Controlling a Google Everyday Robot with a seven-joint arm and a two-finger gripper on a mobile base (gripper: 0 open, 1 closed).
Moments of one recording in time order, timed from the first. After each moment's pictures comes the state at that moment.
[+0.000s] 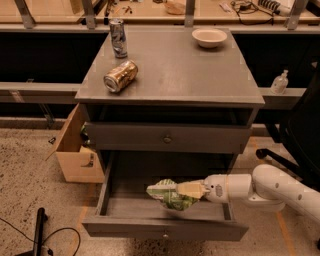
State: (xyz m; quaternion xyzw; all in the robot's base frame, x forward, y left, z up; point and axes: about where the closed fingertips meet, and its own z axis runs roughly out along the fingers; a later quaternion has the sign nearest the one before) arm 0.498 -0.077 0.602 -0.21 0.79 0.51 0.27
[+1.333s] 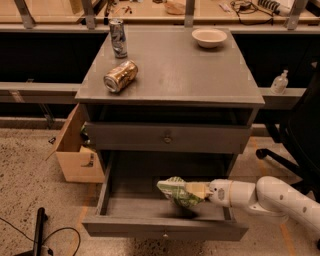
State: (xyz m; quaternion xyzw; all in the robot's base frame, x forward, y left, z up) arm 0.524 -0.107 0.564 -0.13 0.82 0.46 0.31
